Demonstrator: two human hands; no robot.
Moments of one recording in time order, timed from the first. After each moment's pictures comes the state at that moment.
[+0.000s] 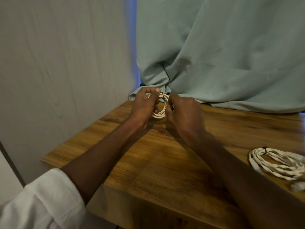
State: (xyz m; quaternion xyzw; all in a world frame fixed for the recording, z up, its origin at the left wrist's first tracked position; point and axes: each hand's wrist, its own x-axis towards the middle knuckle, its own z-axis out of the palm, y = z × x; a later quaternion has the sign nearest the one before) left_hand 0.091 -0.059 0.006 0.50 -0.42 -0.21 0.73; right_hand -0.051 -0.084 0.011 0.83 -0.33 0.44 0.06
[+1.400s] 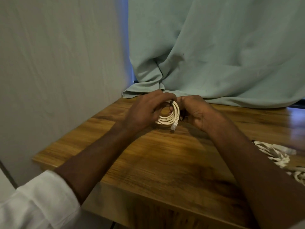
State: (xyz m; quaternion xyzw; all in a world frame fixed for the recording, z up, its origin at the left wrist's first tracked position) left_hand 0.086 -0.043 0.000 0.49 -0.75 0.22 0.39; right_hand -0.081 -0.112 0.033 0.63 -0.39 0.35 -0.57
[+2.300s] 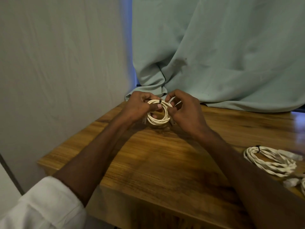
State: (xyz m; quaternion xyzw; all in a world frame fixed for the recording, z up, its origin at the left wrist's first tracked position) left_hand 0.105 -0.039 0.019 0.55 -0.55 -0.21 0.60; right_hand -0.069 -0.099 0.011 0.82 -0.24 0.48 -0.19
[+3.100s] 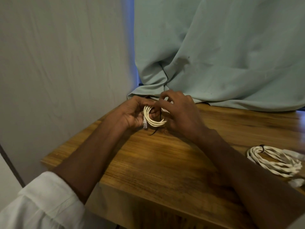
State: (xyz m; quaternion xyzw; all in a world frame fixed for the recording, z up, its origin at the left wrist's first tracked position) left_hand 0.120 -0.038 0.021 0.44 -0.25 -0.60 0.62; right_hand -0.062 -0.108 0.004 0.91 -0.14 0.37 0.14
